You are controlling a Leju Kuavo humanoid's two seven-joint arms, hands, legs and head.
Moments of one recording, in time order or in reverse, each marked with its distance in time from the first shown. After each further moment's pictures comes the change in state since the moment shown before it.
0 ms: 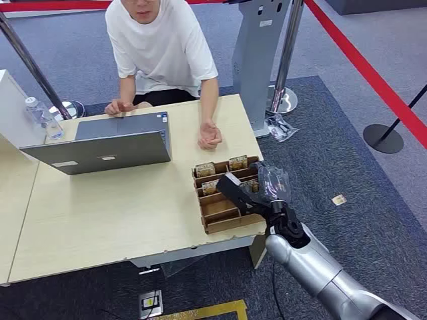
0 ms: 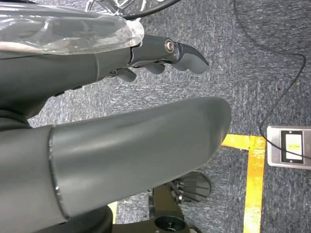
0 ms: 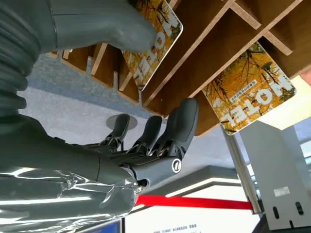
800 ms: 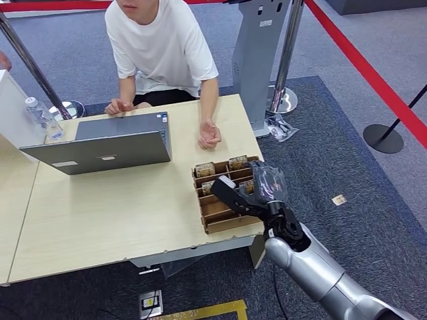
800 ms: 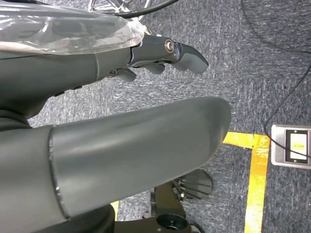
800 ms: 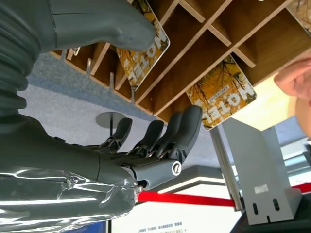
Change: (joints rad) left arm 0.000 0.010 -0.052 0.000 0.076 -0.001 0.000; right arm 0.020 0.000 0.016 -0.099 0.010 0.077 0.010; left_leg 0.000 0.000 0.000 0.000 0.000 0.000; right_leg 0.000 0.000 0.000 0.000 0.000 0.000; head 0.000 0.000
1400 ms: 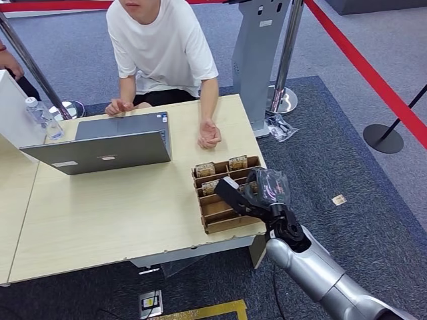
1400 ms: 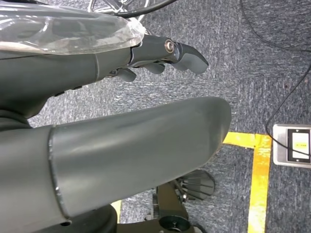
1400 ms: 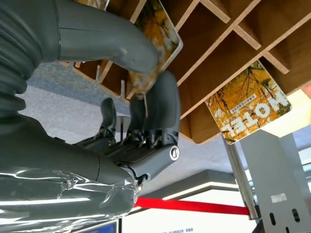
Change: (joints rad) left arm -0.001 0.012 -0.061 -0.002 0.048 0.002 0.001; right arm 0.004 -0.001 -0.004 0.047 -0.013 -0.028 0.016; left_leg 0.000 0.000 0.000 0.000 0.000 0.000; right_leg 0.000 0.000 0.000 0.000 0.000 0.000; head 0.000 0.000
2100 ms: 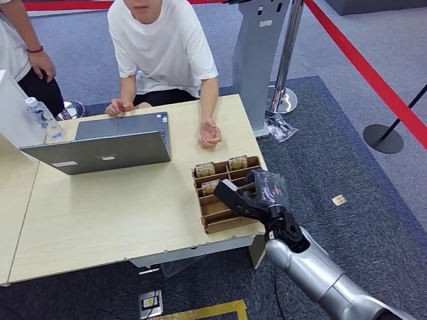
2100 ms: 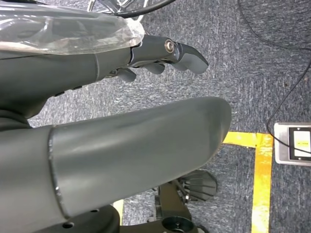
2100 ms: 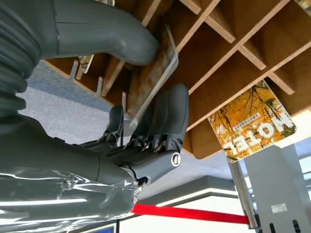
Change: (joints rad) left arm -0.003 0.011 -0.060 -0.001 0.039 0.002 0.000; right arm -0.001 0.000 0.003 0.027 -0.014 0.012 -0.012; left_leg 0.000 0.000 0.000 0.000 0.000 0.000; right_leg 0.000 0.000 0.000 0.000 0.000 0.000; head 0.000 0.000
